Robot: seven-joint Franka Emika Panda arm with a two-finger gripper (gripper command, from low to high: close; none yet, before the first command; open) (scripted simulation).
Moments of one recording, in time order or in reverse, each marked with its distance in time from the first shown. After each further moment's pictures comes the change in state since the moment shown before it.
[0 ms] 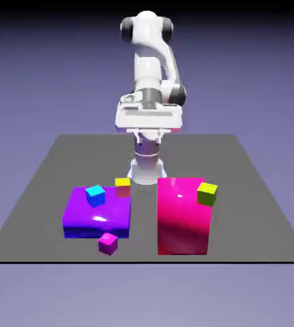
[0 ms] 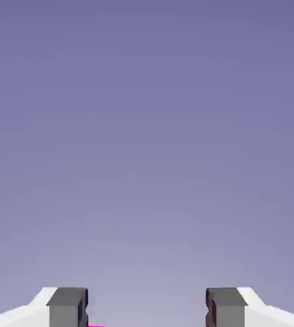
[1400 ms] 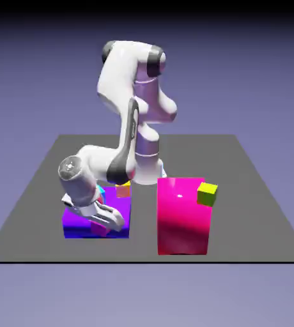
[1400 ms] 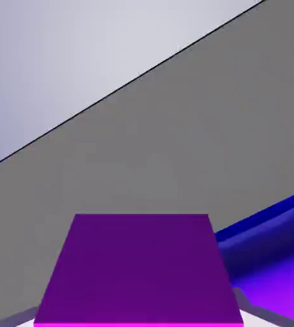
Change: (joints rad) arm -0.167 0.869 -0.207 0.677 0.150 -0.942 0.161
